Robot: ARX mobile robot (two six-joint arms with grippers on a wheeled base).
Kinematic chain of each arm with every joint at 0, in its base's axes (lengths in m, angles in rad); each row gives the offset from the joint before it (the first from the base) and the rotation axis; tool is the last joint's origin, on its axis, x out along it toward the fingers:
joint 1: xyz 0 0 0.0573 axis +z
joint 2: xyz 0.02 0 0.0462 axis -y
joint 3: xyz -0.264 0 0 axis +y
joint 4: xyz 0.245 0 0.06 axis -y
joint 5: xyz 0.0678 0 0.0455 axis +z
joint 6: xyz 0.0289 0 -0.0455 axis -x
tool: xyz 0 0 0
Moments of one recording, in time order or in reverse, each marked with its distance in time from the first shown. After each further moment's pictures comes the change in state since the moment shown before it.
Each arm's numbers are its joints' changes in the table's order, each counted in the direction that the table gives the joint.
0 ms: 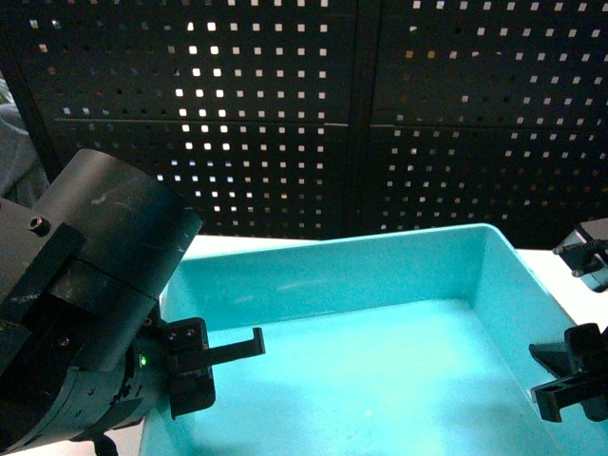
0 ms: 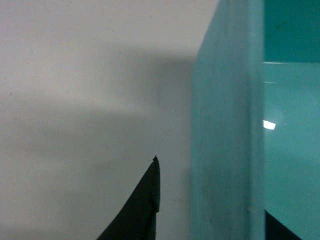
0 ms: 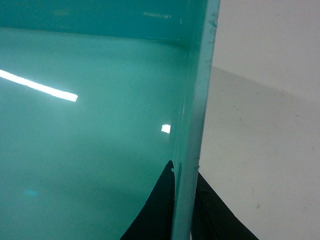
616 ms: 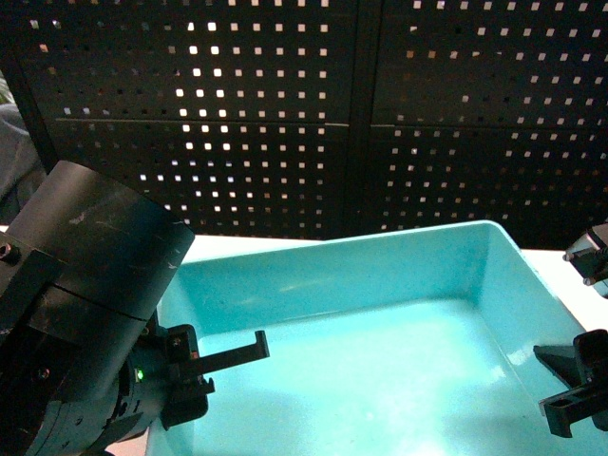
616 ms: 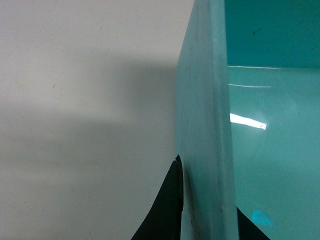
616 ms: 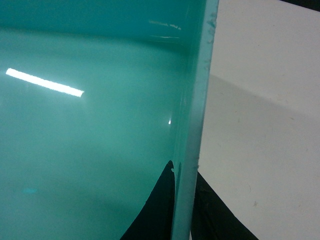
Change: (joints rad) left arm -0.017 0.022 0.058 0.085 -0.005 0.036; right arm -0.002 0.022 0.056 0.070 0.008 0.022
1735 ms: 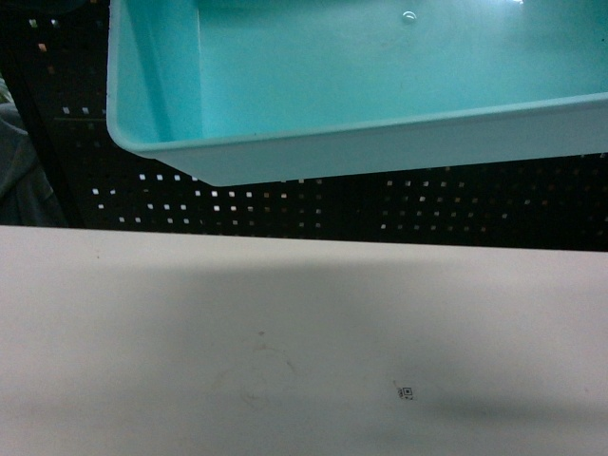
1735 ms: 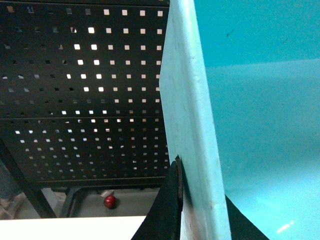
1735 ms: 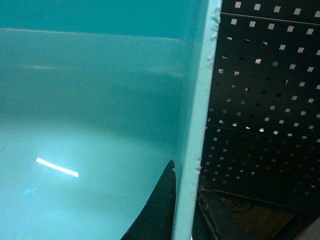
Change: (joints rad) left arm 0.029 0.323 -0.288 0.270 0.077 -0.599; right arm -0.027 0.406 -0.358 -0.131 -0.051 -0.108
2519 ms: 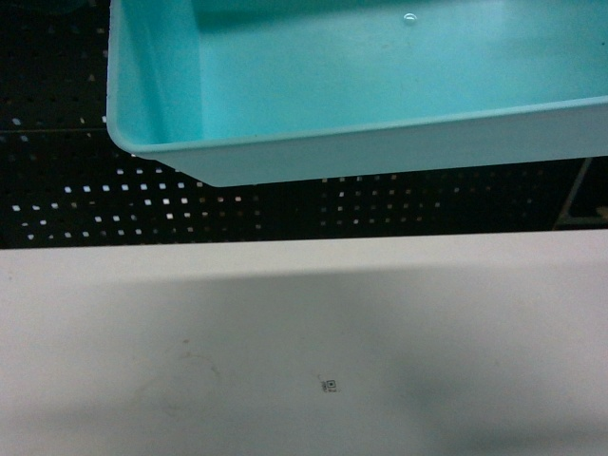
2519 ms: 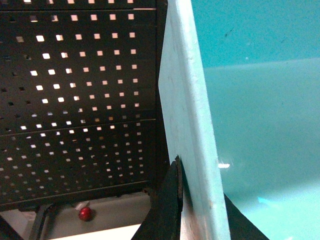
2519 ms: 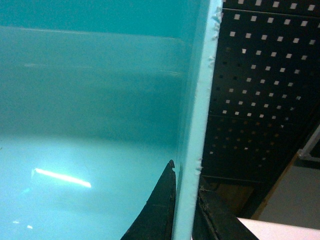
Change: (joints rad) left arm -0.003 0.000 0.001 0.005 0.002 -0.021; right arm 0.001 0.000 0.004 -0.001 -0.005 -0.003
